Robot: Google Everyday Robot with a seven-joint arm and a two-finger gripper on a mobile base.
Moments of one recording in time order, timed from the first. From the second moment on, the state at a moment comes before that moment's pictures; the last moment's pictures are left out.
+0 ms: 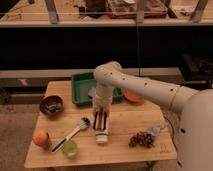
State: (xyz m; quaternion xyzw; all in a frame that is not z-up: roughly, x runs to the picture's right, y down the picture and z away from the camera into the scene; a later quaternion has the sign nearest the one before) arm -0.033 0.121 0.759 -0.23 -0.37 -0.61 0.66
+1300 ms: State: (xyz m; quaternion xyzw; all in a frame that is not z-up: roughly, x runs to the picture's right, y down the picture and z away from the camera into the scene) arm -0.215 0.188 0.673 -0.14 -0.42 -0.72 0.54
